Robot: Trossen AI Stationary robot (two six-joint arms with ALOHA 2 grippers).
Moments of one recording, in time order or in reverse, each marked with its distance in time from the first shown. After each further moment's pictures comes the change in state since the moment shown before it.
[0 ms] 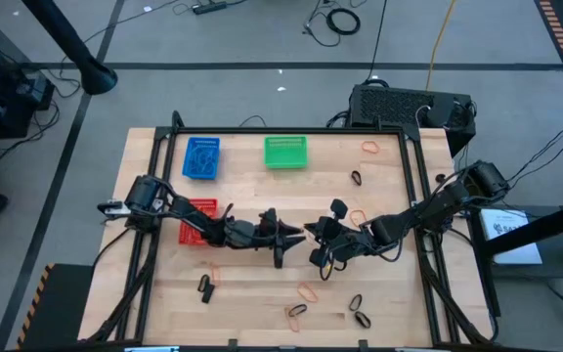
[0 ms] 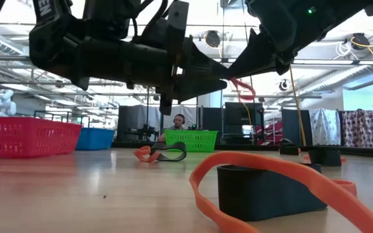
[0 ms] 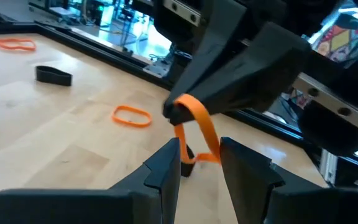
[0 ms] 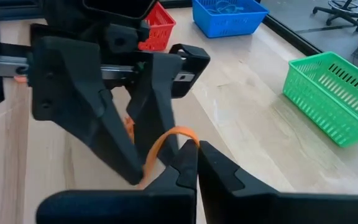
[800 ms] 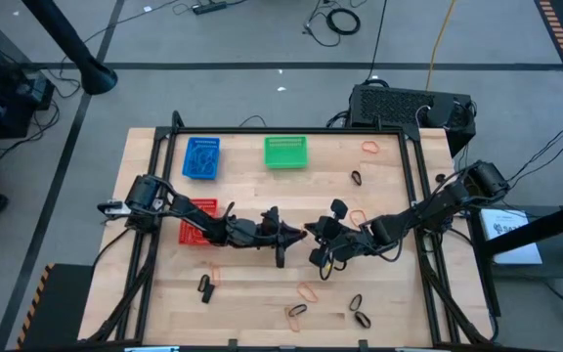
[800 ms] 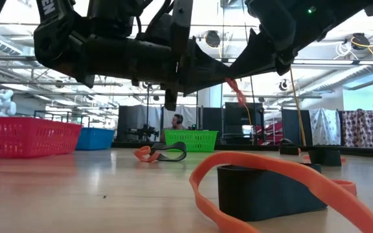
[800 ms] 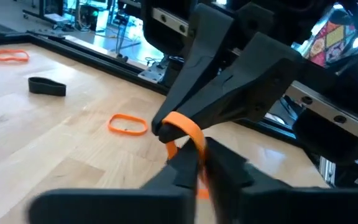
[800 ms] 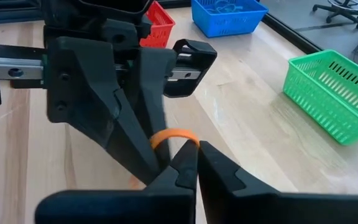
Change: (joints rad) left arm 0.013 0.000 0.025 -0.010 0.023 0.047; right arm 0.000 0.000 0.000 -0.001 -0.001 0.015
